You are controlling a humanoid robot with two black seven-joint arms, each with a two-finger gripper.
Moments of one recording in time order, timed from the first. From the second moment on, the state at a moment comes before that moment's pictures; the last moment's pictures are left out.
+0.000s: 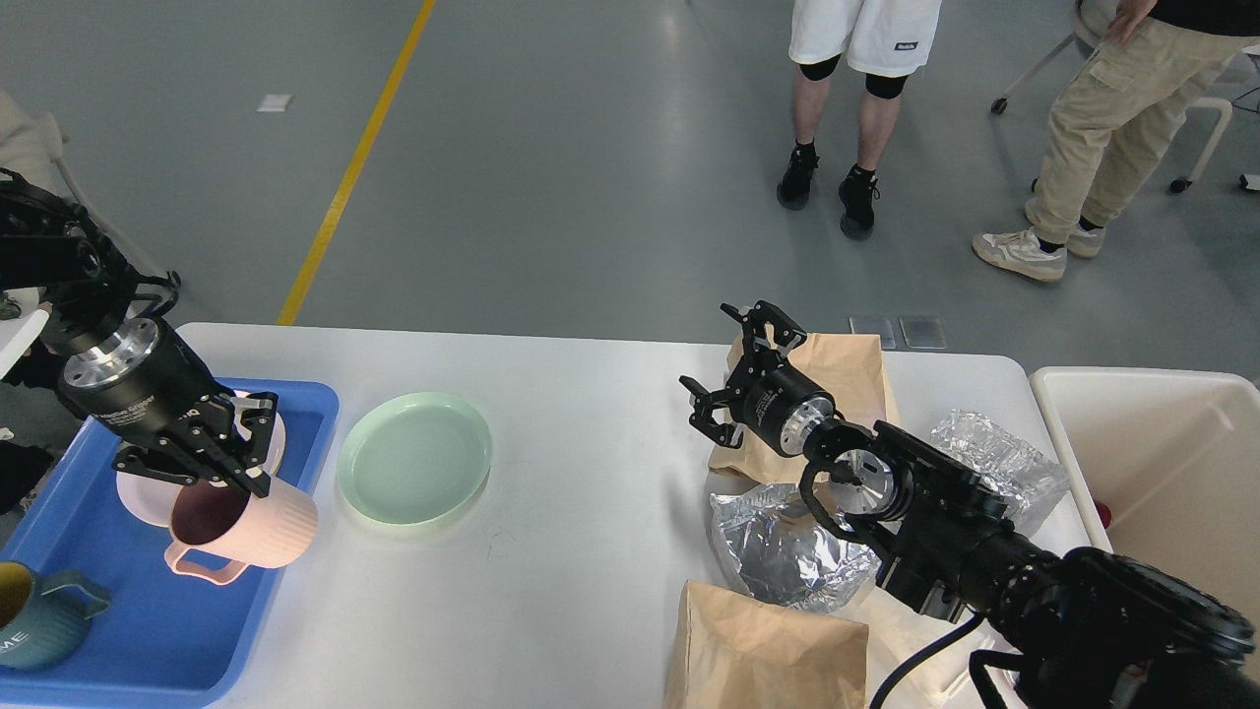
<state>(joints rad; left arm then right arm) -1.81 0.53 1.35 -1.04 0.10 -0.96 -0.15 0.79 0.10 0.57 0.31 -0.01 0.39 0.14</state>
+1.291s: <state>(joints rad) -1.42 0.62 1.30 -0.77 0.10 -0.96 -0.15 0.79 0.10 0.57 0.31 -0.01 0.39 0.14</state>
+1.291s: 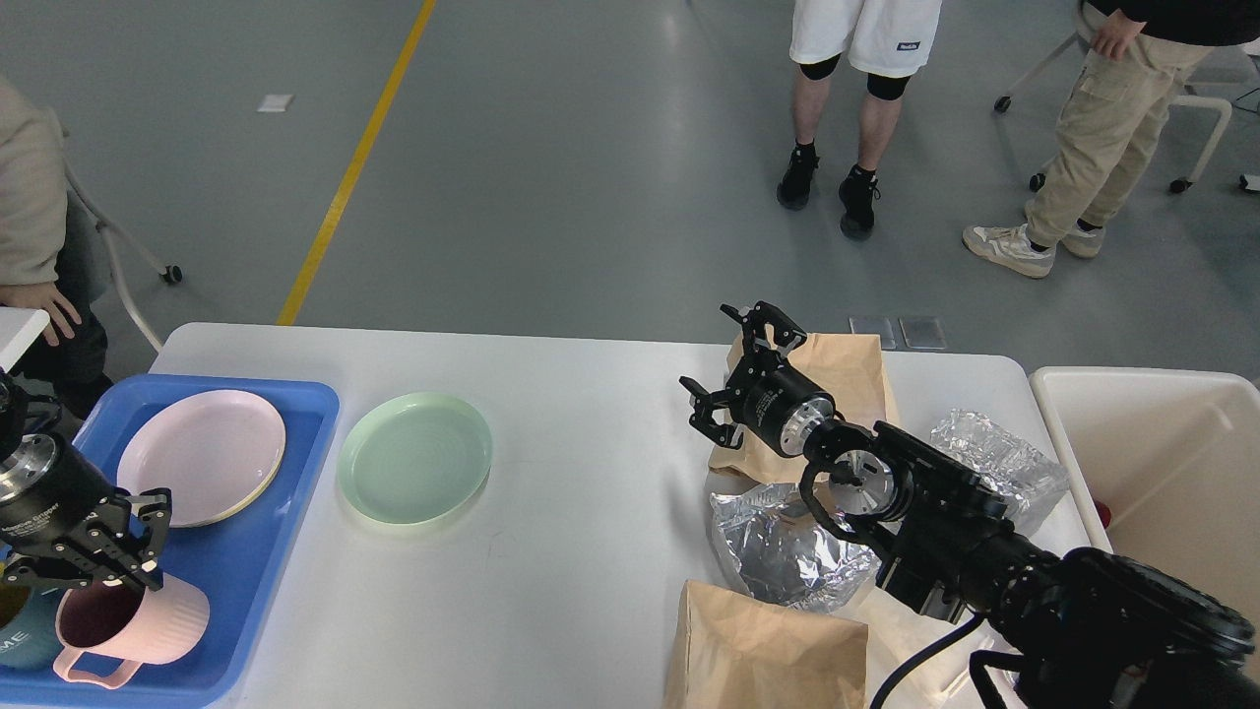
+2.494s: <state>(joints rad) -1.40 0.63 1.22 -0.69 0.10 -0.96 -0.16 0.79 0.10 0.57 0.31 -0.01 0.39 0.14</state>
